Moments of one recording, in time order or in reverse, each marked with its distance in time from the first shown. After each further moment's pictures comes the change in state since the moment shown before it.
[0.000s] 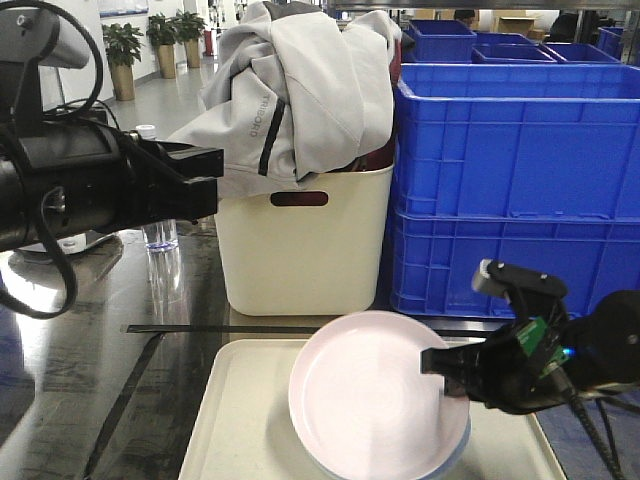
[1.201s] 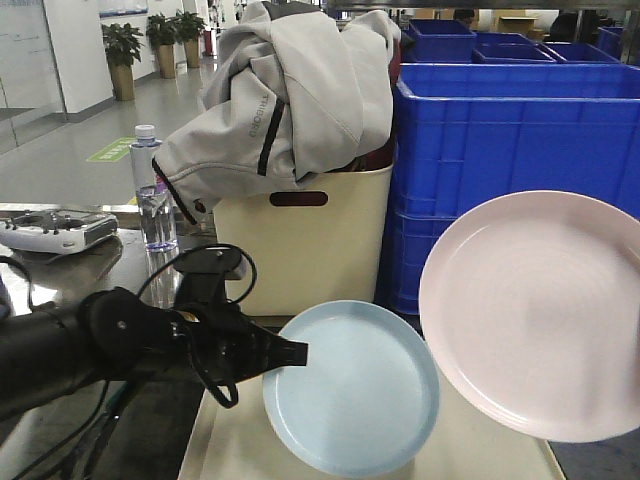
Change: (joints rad) left arm 0.022 0.484 0.042 -0.191 -0.001 -0.001; right arm -0.195 -0.592 0.000 -0.210 0.240 0.027
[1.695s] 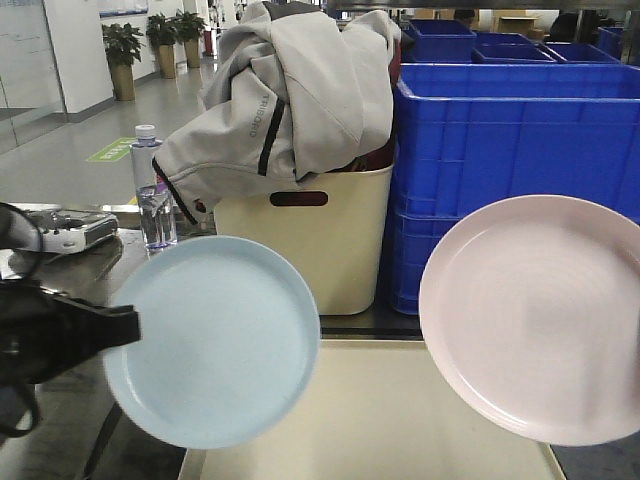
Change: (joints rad) left arm 0.168 -0.479 0.316 0.115 -0.022 -0.119; right arm 0.000 0.000 0.000 0.000 0.004 -0.005
